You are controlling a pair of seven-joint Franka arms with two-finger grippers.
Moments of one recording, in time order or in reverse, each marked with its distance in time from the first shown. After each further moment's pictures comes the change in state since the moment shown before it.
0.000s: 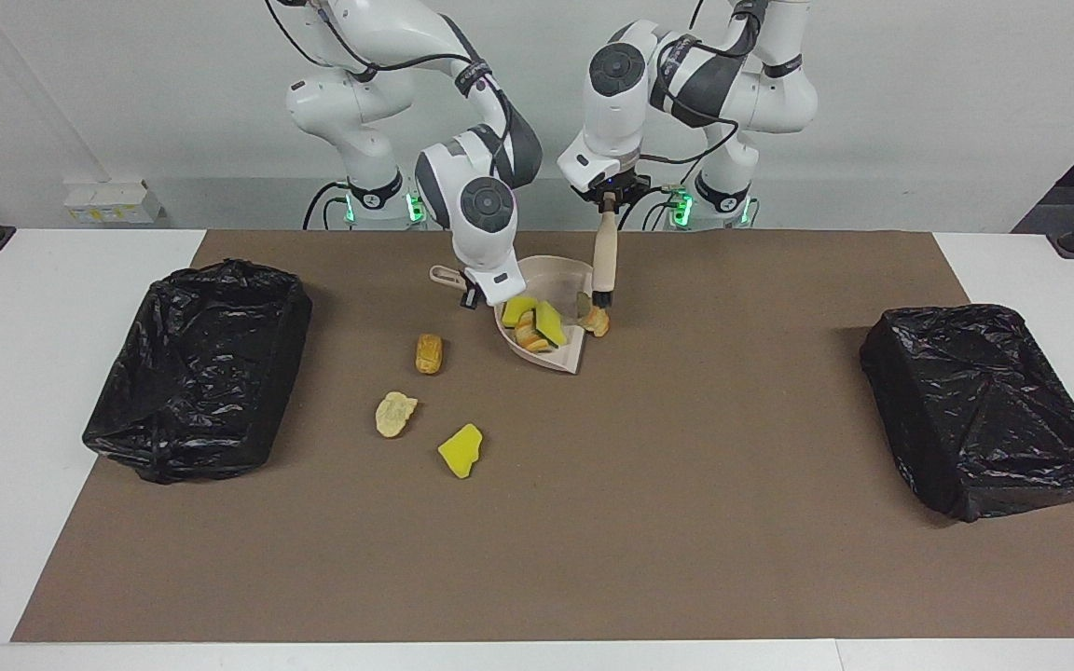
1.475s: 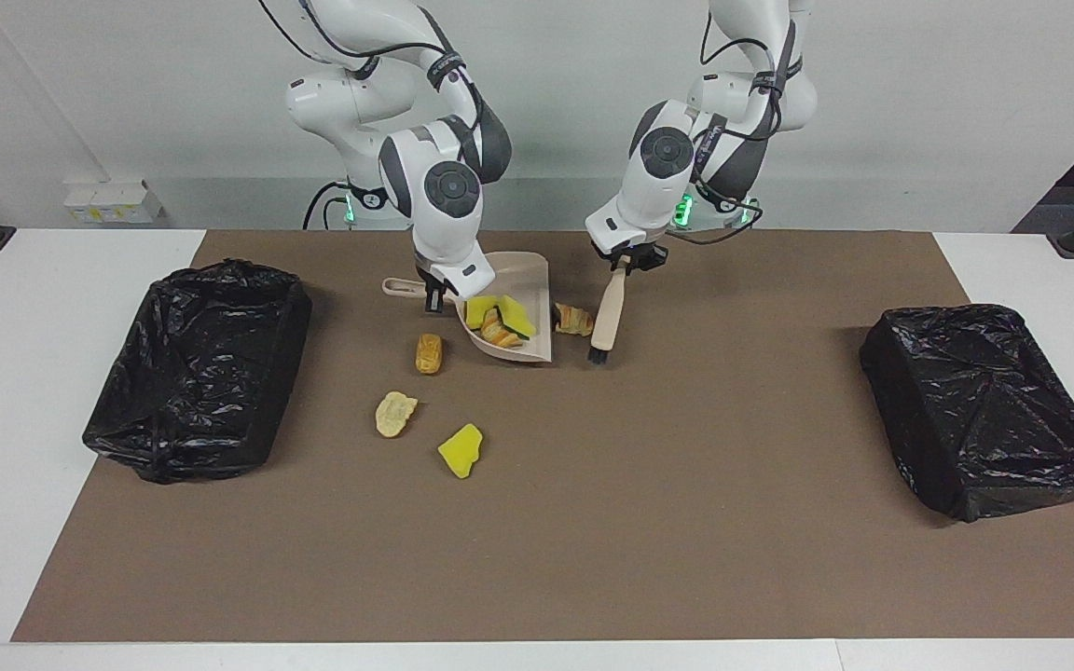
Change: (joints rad) left arm 0.089 0.114 0.010 -0.062 0.000 0.157 0.191; right arm 0.048 -0.069 0.005 -0.139 -0.208 0.065 -0.092
